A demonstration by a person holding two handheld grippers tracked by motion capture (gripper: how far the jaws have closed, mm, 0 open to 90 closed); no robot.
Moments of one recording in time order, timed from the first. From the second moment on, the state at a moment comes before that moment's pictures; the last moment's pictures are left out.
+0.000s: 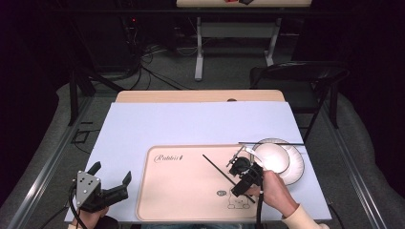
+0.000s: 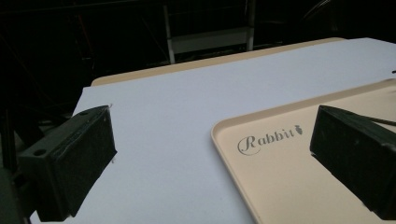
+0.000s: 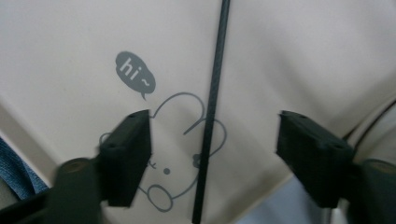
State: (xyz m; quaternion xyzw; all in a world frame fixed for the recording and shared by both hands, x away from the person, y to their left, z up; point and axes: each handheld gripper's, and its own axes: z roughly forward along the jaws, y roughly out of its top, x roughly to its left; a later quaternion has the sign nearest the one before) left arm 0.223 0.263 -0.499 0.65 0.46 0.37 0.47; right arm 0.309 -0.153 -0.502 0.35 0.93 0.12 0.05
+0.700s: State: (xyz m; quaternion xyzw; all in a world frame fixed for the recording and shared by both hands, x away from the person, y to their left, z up) left arm 0.223 0.263 -0.499 0.66 0.46 0.37 0.47; right arm 0.332 -0.215 -0.420 0.25 0.93 0.21 0.16
